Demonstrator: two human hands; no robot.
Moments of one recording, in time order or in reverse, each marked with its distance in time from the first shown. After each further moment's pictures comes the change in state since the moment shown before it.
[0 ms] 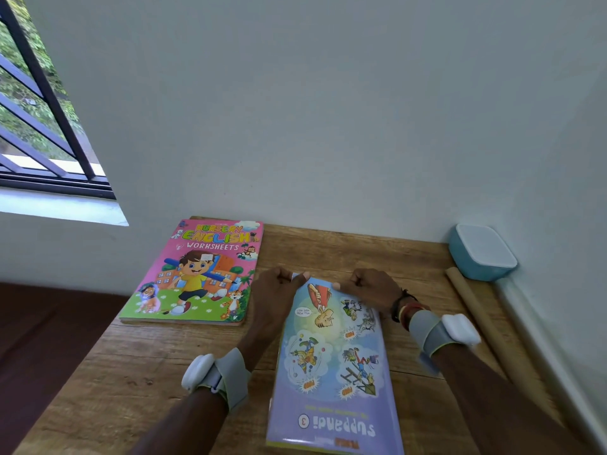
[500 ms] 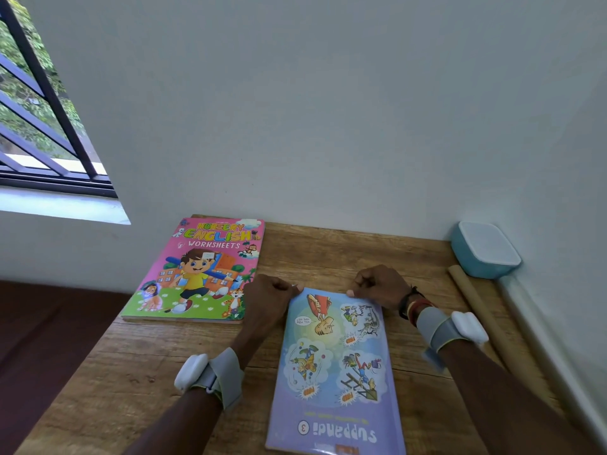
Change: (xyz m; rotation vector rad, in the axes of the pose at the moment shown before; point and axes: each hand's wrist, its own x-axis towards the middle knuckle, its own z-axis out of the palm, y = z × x) left_hand 0.004 -0.015 -0.011 0.242 -0.059 -0.033; right_hand 0.007 0.024 -0.003 0.036 -0.011 -0.004
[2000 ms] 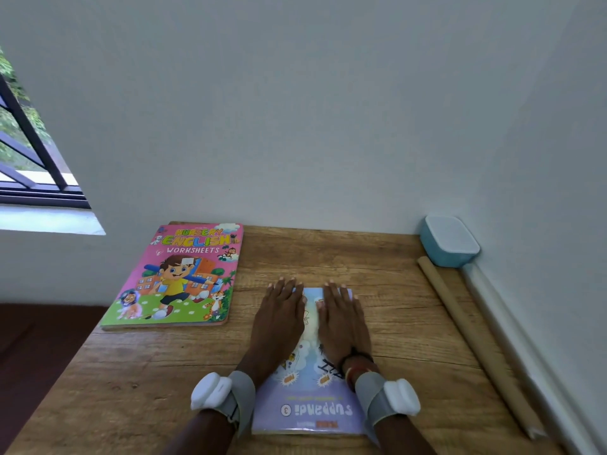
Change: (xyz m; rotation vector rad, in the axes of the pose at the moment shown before) left_hand -0.033 -0.010 0.053 0.544 -0.014 0.538; right_hand -0.068 -0.027 0.095 -0.336 0.360 0.060
